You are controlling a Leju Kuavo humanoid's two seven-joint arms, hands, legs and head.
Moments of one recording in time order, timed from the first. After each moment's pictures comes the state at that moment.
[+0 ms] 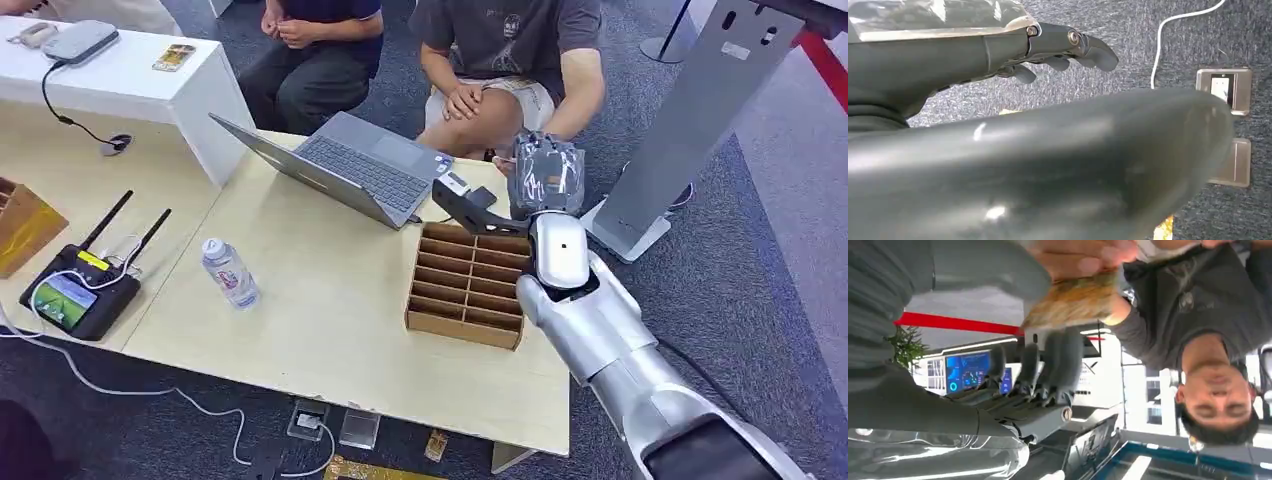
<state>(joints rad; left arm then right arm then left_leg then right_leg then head) -0.11 0.02 -1.17 -0.30 1.21 0.60 -0.27 -0.91 0.09 0.80 -0.74 1.14 -0.36 0.44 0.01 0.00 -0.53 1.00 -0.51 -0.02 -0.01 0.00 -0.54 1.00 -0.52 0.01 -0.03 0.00</state>
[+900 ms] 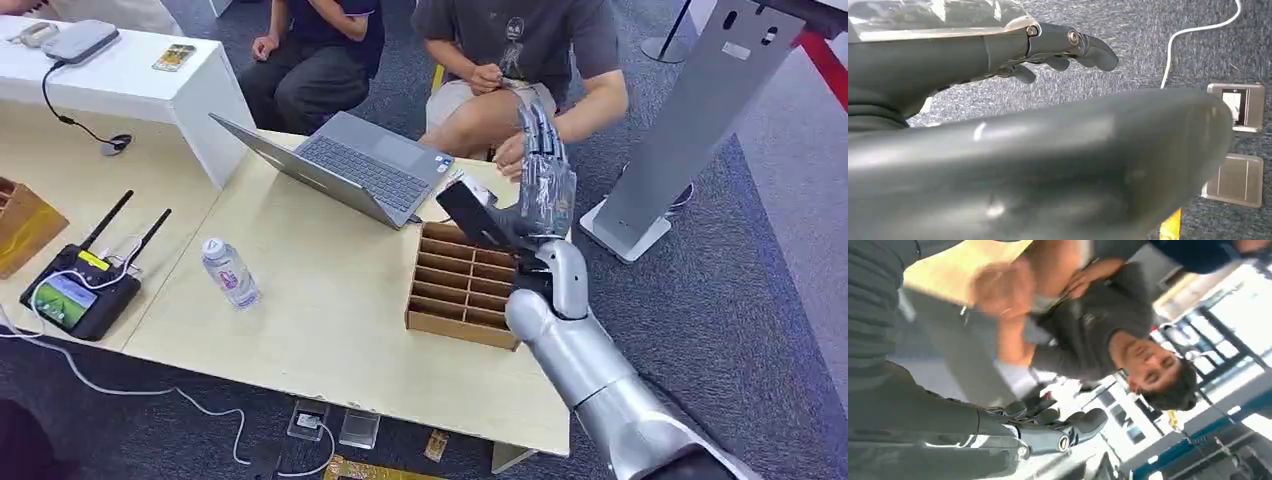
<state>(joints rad) -0.11 0.01 -1.17 -0.30 1.22 0.67 -0.24 -0.74 0.12 0.70 -0.88 0.57 -0.70 -0.02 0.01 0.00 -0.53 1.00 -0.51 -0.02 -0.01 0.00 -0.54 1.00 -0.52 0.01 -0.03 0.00</state>
